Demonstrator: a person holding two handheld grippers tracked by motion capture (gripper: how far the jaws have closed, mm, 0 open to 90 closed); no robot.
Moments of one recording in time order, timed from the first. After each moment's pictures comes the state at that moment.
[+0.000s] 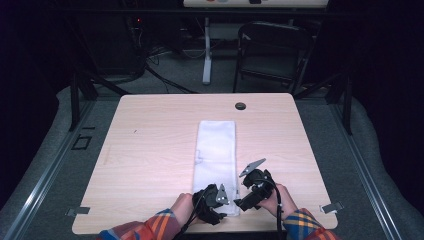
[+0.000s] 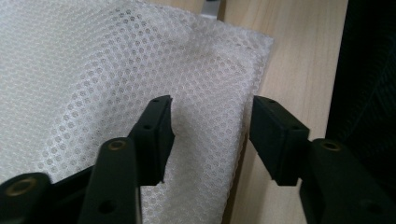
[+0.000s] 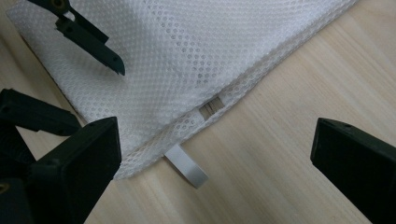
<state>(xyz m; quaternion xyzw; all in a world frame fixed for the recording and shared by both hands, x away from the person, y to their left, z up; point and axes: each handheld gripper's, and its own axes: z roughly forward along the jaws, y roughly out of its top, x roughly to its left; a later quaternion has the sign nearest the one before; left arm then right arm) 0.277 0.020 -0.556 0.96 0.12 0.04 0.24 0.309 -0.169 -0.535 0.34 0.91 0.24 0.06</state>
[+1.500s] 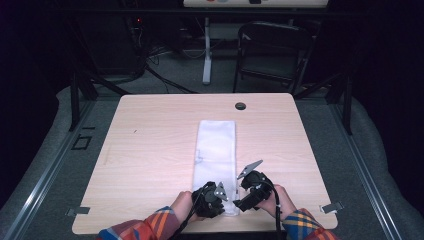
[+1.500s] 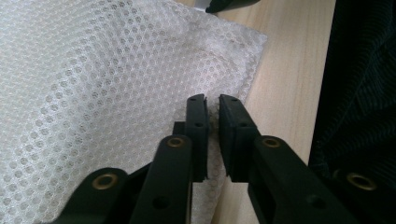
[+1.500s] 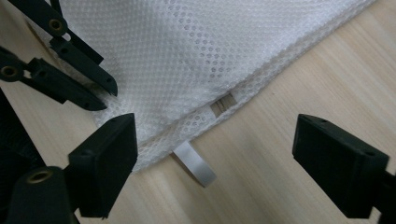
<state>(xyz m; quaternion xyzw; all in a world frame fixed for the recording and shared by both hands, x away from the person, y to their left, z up) 0.286 0.024 -0.555 0.96 0.13 -0.01 0.24 0.307 -0.164 -0.538 0.32 0.92 0.23 0.05</state>
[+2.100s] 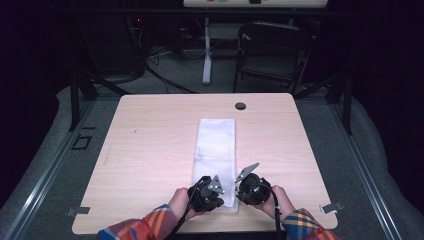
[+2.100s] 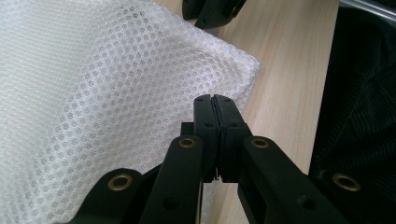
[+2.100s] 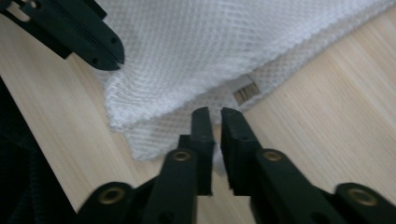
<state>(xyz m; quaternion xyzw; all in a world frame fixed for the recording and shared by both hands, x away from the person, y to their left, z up) 0.292 0.035 -0.539 0.94 0.16 0.01 0.29 0.301 -0.157 -0.541 0.30 0.92 0.23 0.06</state>
